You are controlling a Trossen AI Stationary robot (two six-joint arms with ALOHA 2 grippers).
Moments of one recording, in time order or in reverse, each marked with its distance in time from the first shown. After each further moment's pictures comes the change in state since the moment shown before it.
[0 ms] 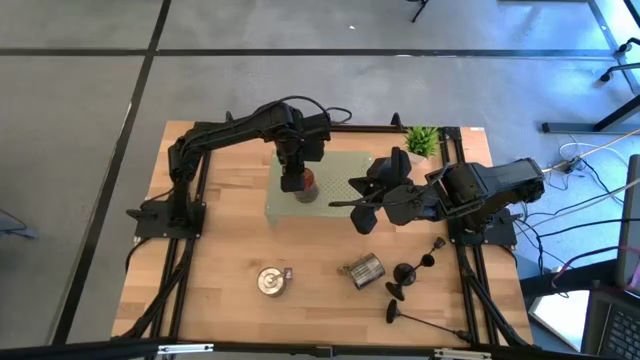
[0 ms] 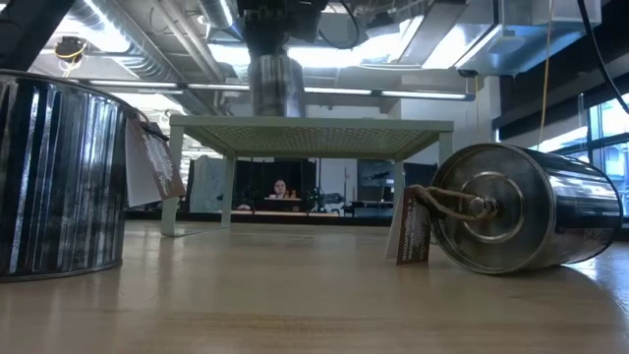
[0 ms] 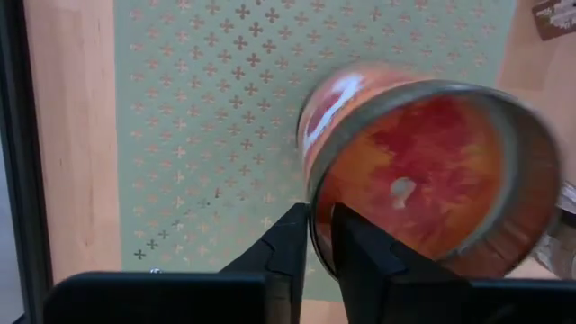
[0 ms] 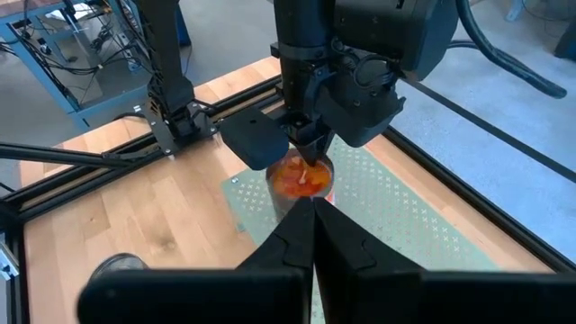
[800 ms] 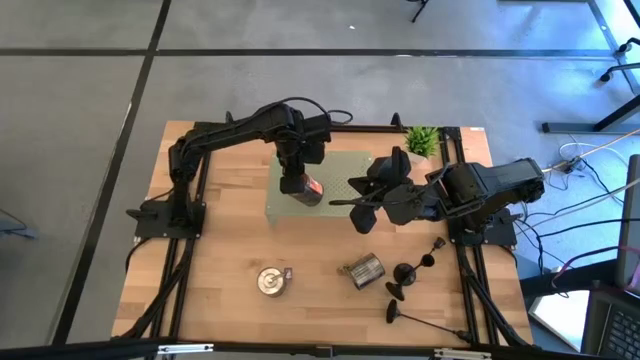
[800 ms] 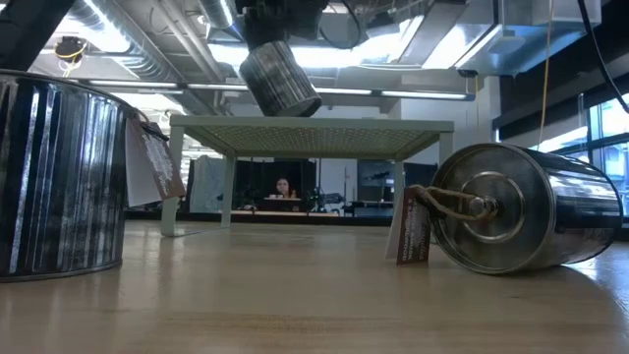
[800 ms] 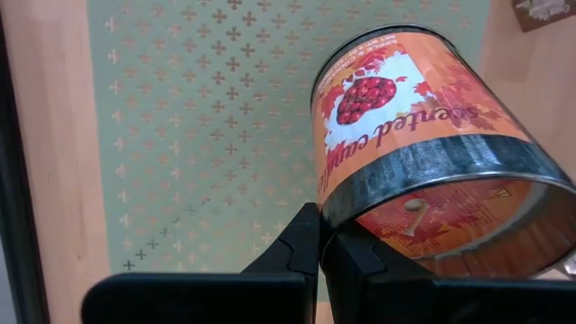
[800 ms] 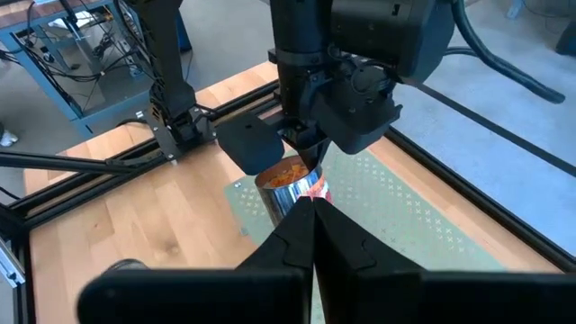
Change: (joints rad) left arm -0.005 0.002 0.000 0.000 0.023 0.030; right arm 0.000 0.000 0.000 0.009 0.003 0.014
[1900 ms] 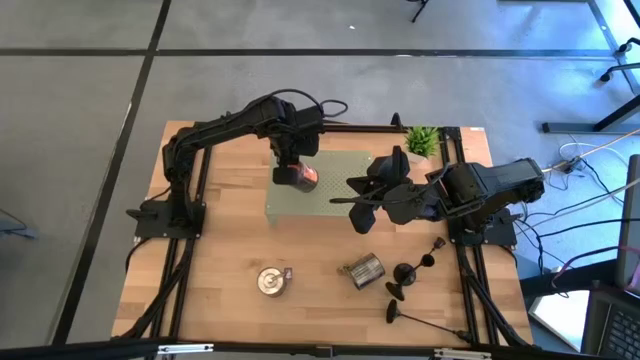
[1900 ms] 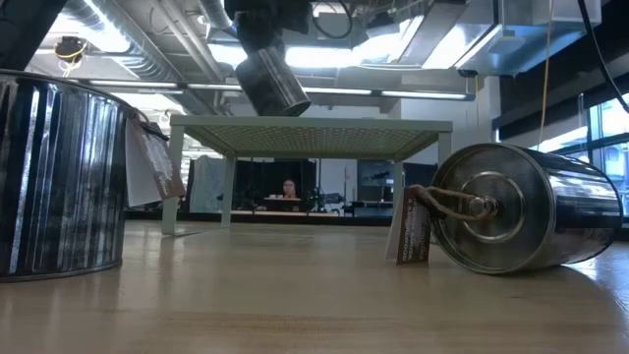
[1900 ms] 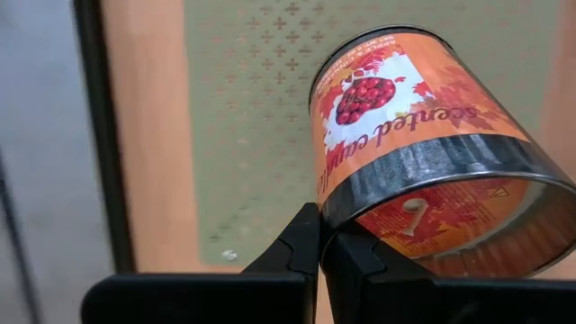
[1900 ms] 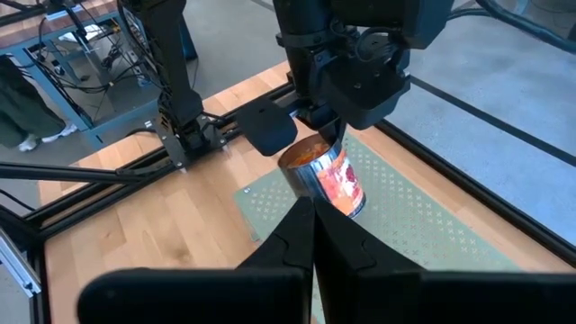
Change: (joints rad) left arm 0.025 -0.046 0.000 0.000 -0.112 0.099; right arm 0.000 0.000 0.000 0.029 -0.003 0.013
